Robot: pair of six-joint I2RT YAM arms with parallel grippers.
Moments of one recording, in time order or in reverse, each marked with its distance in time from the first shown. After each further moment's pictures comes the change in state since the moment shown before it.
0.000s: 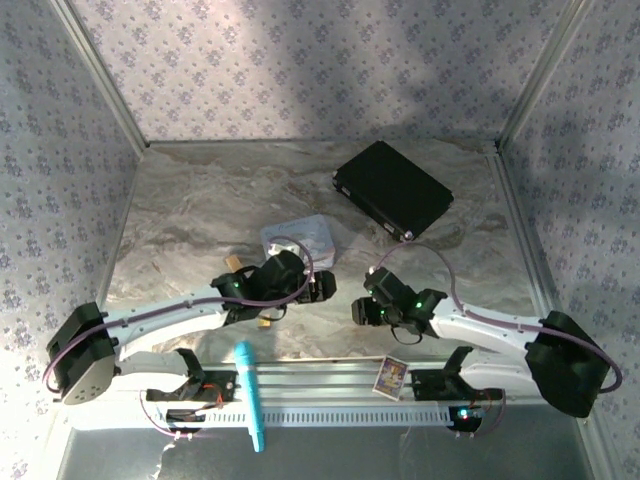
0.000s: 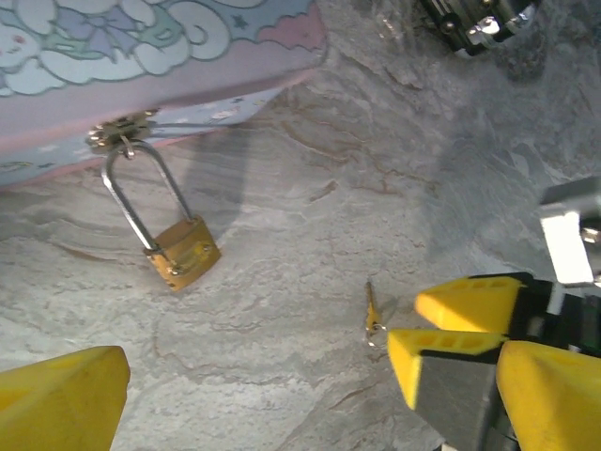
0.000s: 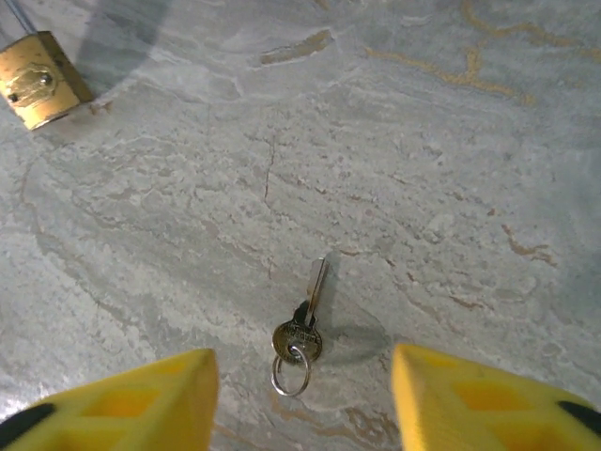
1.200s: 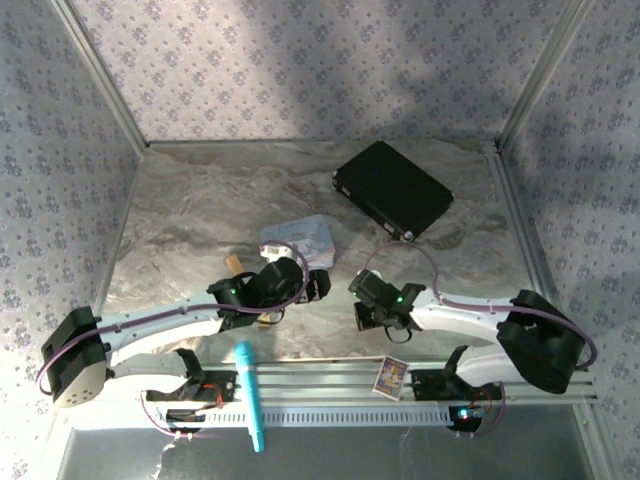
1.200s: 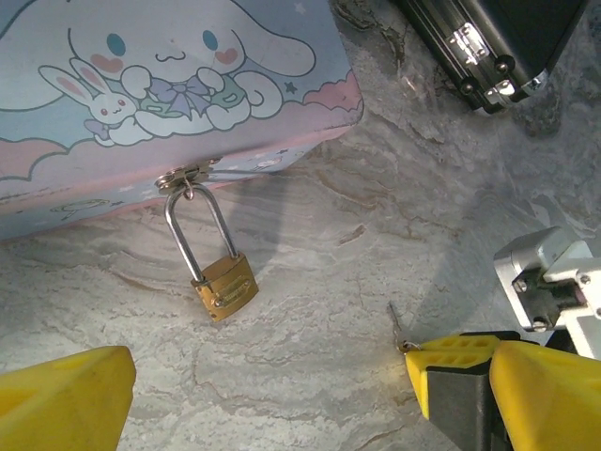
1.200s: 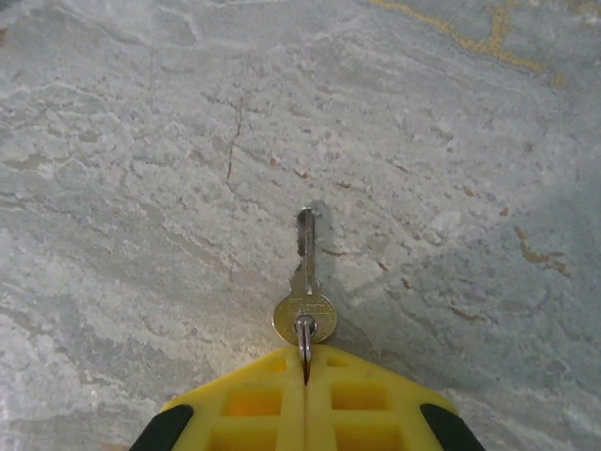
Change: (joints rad) left arm -0.023 -0.044 -0.042 0.021 -0.151 -0.019; right arm 0.022 0.147 0.072 -0.055 0.037 -0.068
